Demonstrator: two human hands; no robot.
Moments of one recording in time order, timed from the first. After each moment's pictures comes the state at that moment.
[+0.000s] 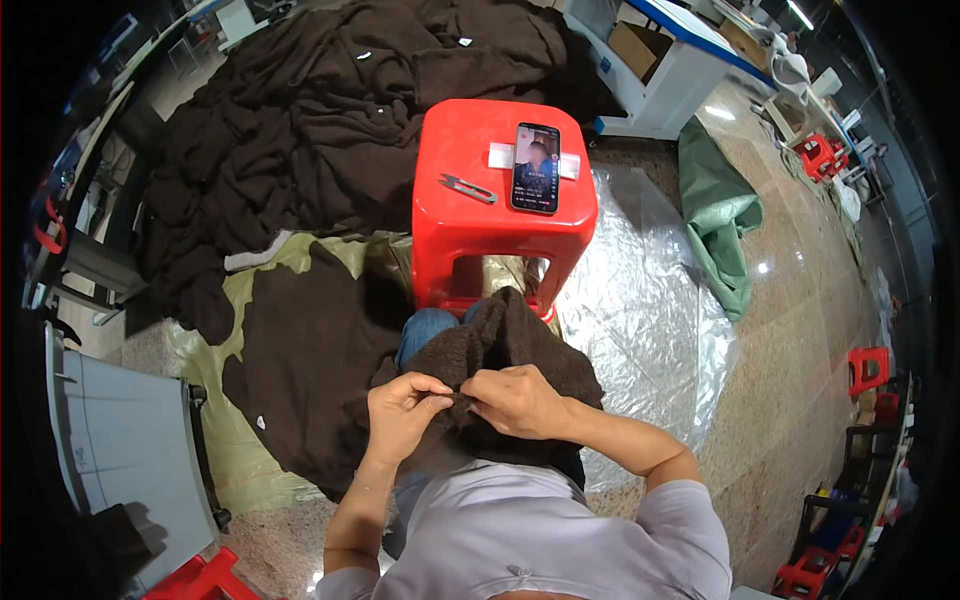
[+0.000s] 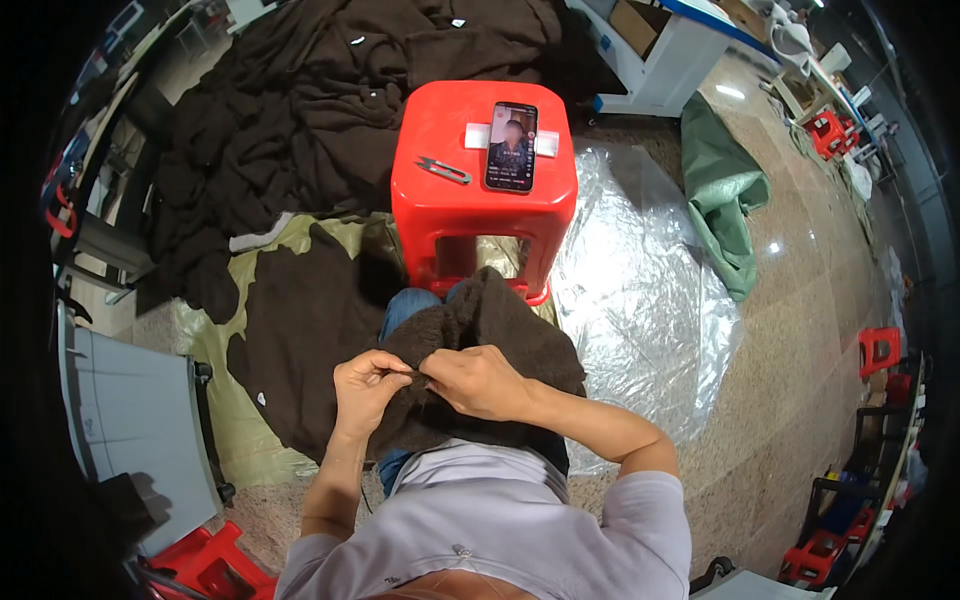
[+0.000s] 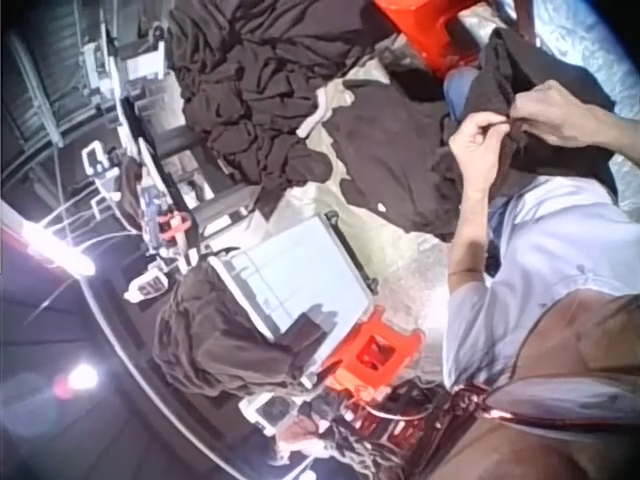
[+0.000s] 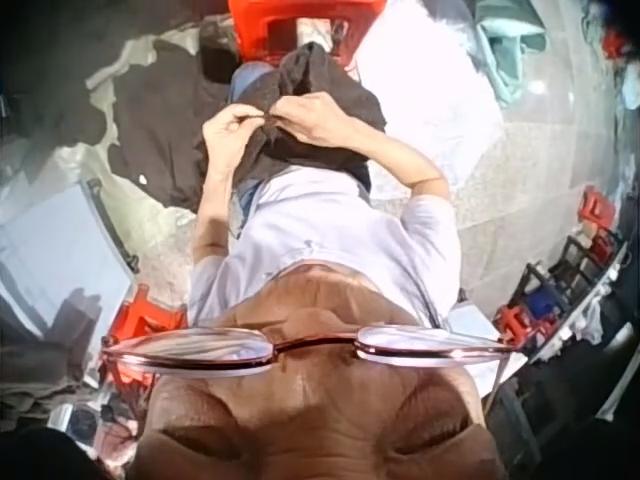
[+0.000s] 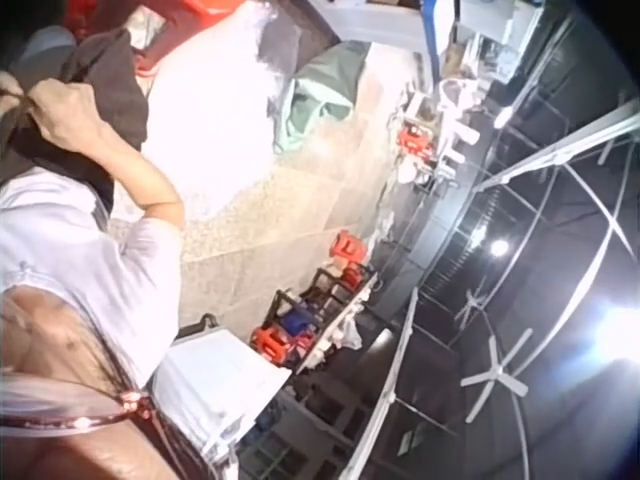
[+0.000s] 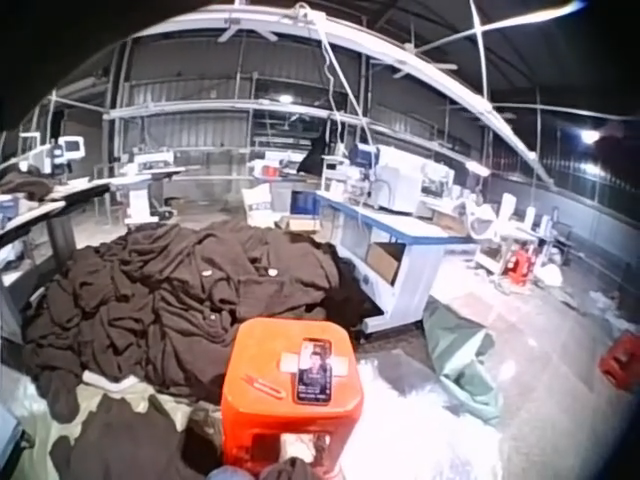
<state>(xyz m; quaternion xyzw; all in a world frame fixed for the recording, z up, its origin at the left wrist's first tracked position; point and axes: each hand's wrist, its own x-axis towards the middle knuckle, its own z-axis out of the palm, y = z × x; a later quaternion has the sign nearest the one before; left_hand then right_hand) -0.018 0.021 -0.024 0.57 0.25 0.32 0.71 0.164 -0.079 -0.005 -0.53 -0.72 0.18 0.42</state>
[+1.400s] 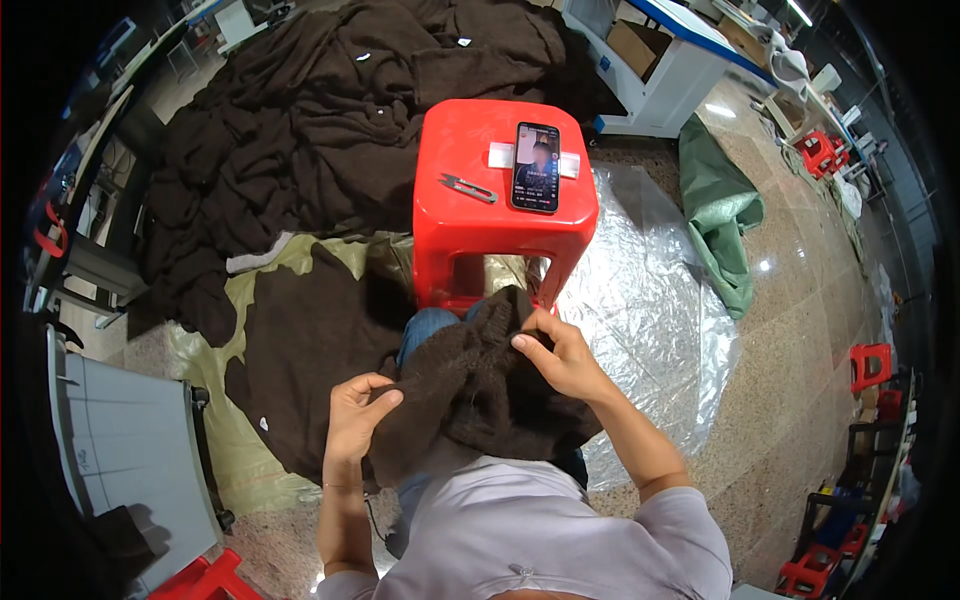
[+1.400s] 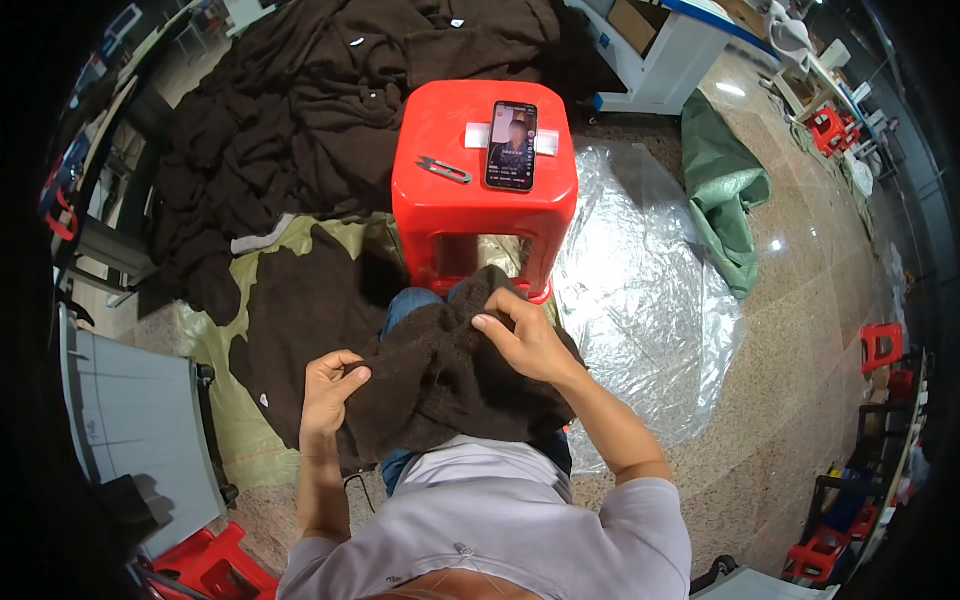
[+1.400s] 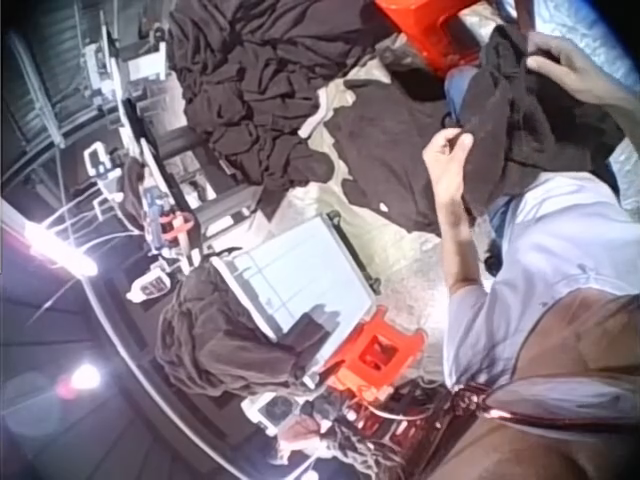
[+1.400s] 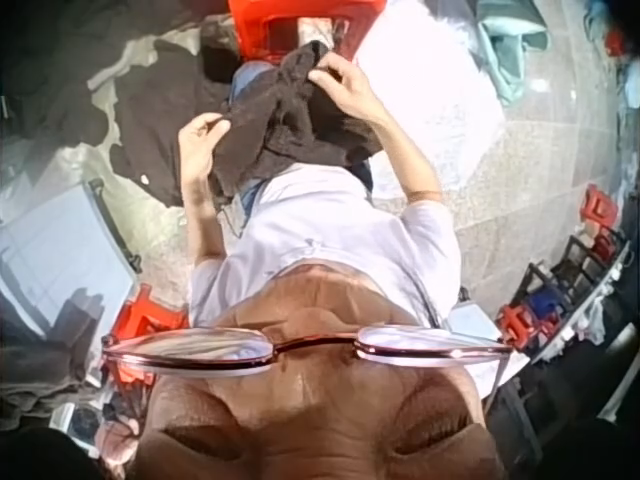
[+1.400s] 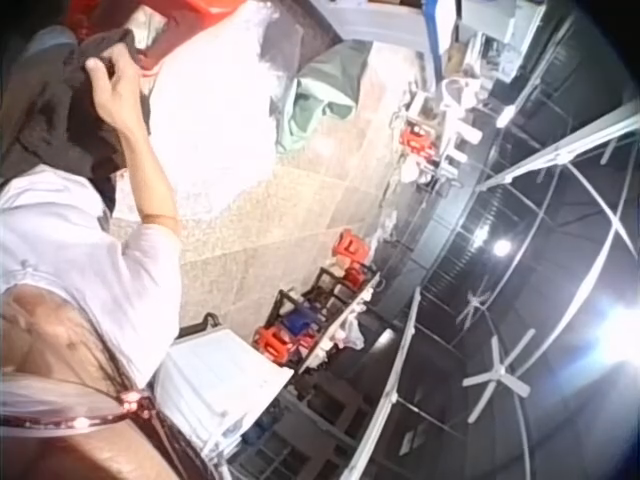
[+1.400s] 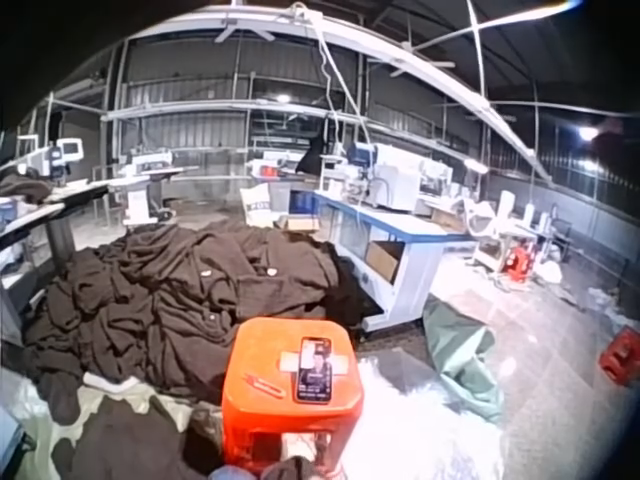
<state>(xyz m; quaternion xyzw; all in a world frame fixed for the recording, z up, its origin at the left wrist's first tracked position) -0.063 0.055 -0.032 0.52 0.35 0.25 0.74 0.214 -0.083 -0.012 -0.63 -0.52 0.32 0.48</state>
